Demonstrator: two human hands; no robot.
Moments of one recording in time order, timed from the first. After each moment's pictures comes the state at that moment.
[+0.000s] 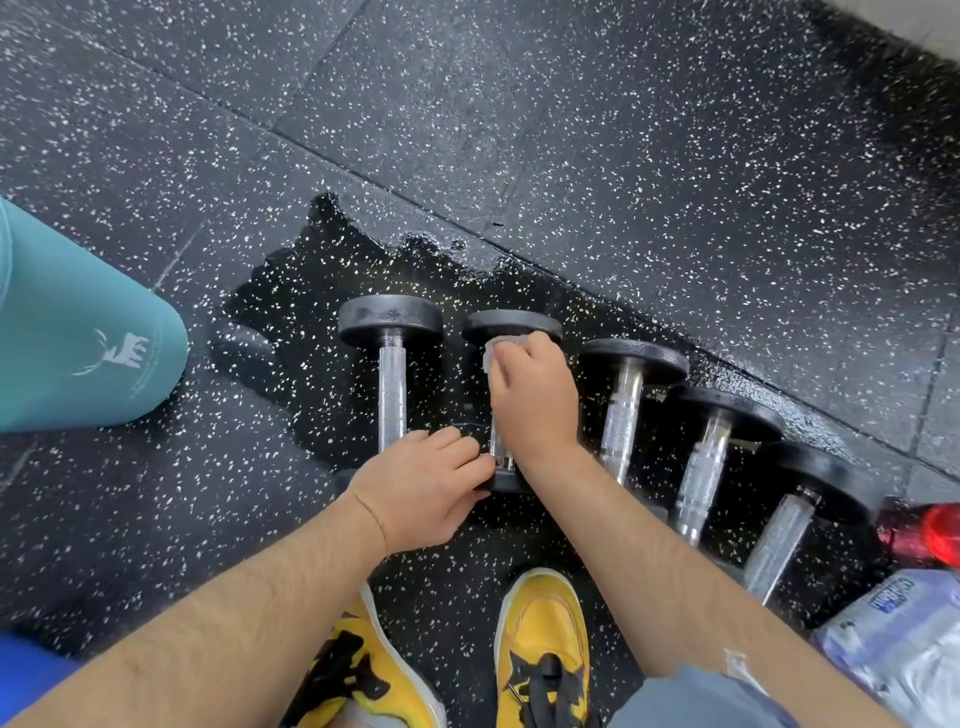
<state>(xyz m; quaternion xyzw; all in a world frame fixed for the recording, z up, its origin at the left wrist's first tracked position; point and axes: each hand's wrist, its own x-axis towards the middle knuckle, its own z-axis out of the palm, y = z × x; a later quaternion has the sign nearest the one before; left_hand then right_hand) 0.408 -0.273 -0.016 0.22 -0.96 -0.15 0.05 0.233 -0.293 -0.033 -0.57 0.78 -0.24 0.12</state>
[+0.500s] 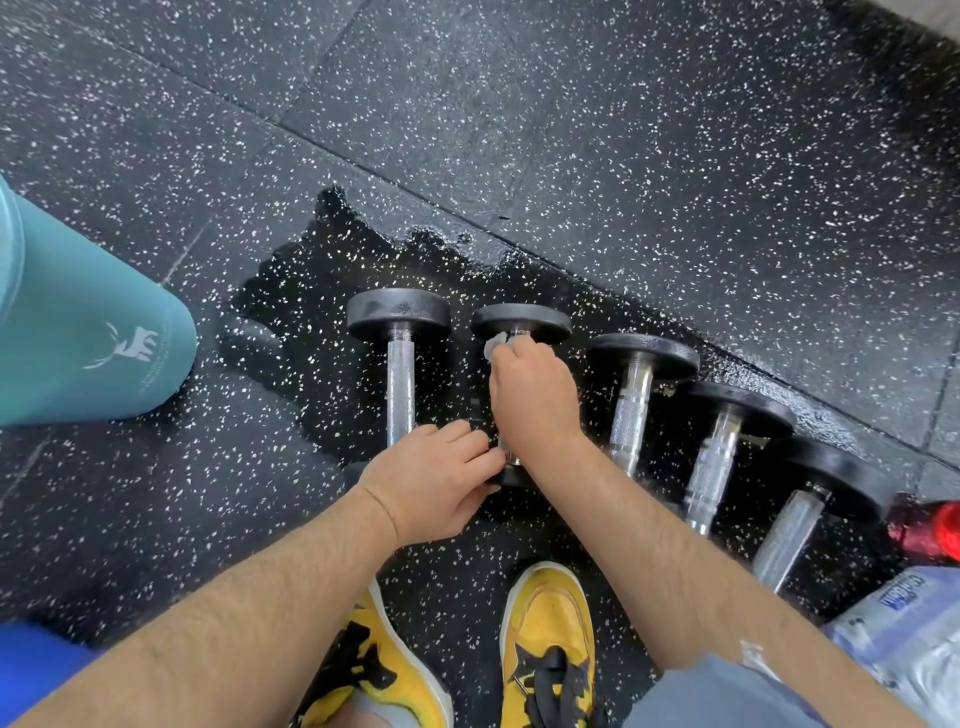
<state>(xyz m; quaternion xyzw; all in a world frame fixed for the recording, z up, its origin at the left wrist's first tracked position) 0.405 -0.271 -0.017 0.22 -0.96 -0.17 0.06 0.238 -0.295 -0.021 -0.66 0.75 -0.07 0.05</state>
